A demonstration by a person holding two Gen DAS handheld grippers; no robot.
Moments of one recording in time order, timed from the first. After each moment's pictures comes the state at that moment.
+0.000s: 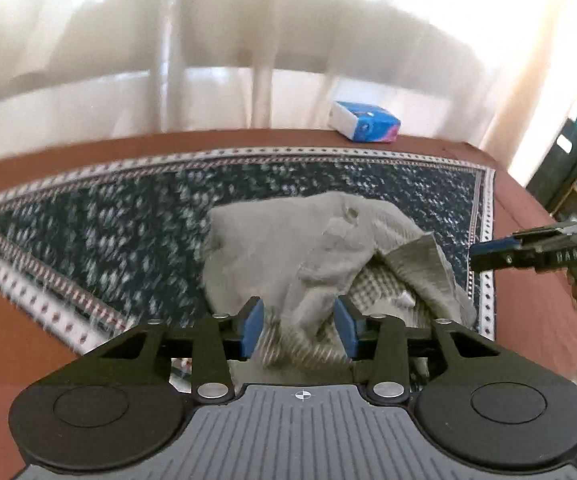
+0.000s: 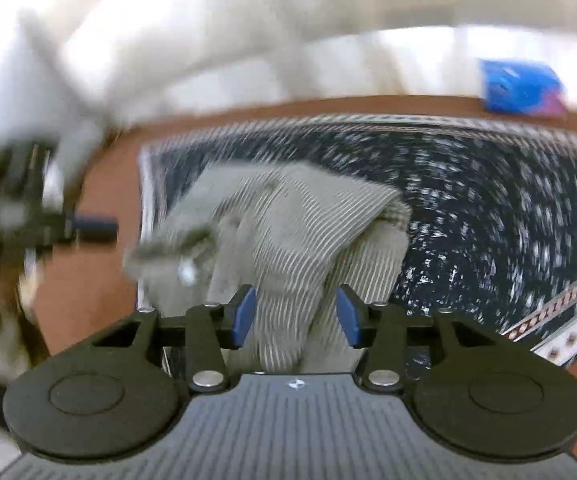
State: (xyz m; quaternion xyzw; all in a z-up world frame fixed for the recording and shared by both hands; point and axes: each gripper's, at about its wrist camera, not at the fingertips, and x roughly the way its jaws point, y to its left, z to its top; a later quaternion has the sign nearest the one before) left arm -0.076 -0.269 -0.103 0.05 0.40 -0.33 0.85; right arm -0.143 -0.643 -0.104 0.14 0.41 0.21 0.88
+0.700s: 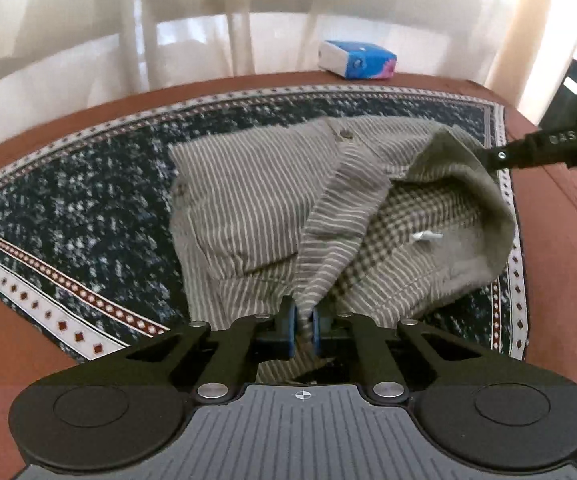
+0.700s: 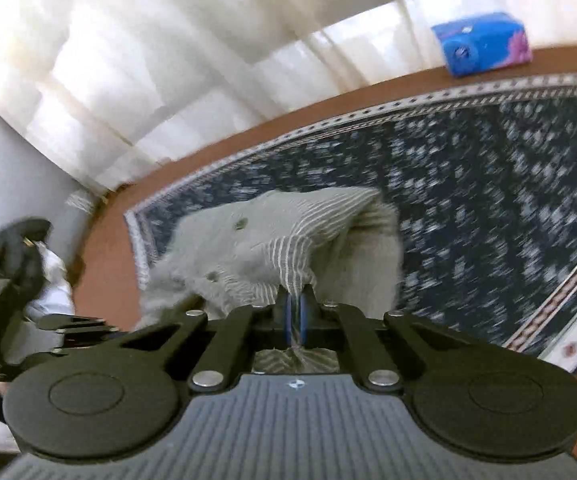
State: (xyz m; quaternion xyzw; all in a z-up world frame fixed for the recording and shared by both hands) left arm -0.085 -0.293 -0.153 0.10 0.44 -0.32 0.83; right arm -0.118 -0.656 -0.118 0.22 0.42 0.17 0.87
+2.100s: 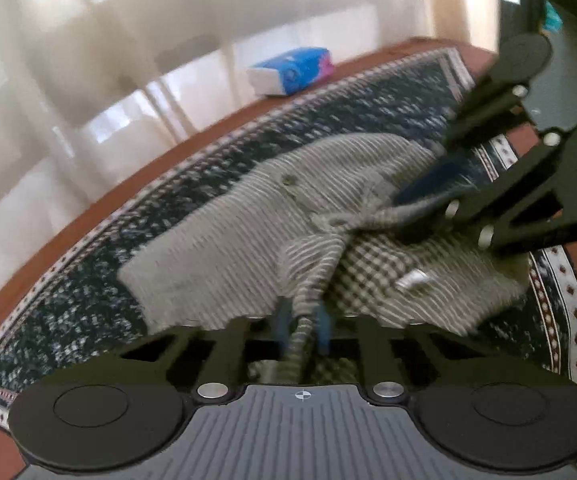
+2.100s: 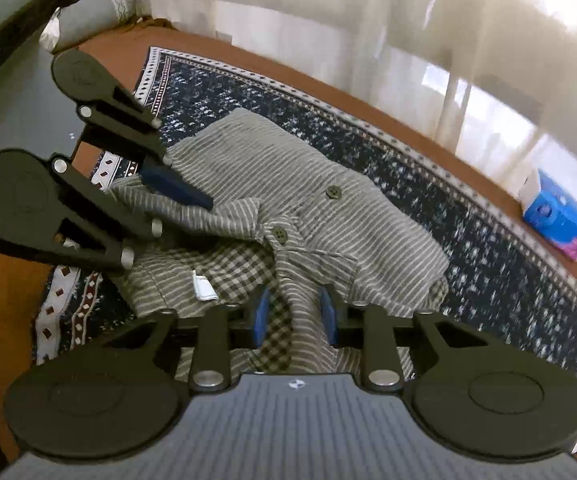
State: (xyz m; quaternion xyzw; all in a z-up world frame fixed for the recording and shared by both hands) left arm -0.078 -0.349 -0.143 0.25 0.32 -0.36 0.84; right arm -0.126 -0.544 -0.128 -0.15 0.38 0.23 0.88
